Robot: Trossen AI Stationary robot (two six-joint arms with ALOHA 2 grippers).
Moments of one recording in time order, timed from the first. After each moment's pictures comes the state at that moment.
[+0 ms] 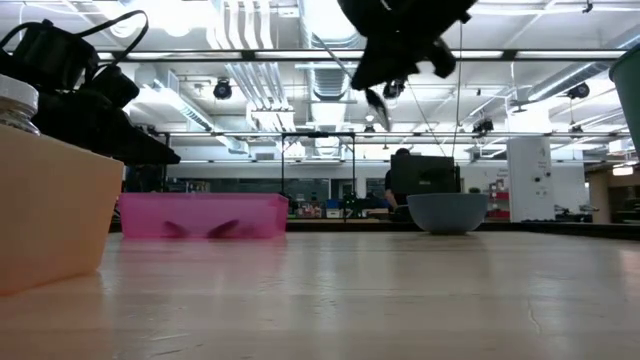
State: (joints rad) left arm 0.39 0.32 0.02 -0.02 0.15 0.07; right arm 0.25 1.61 1.16 -0.35 0.89 0.69
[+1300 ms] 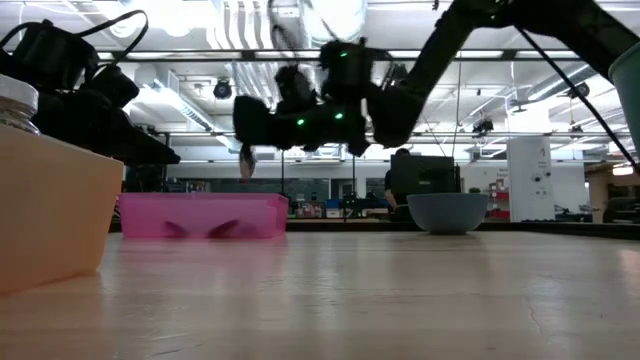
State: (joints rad) left arm 0.39 0.32 0.02 -0.02 0.15 0.07; right arm -0.17 2.25 1.30 1.08 0.32 -0.09
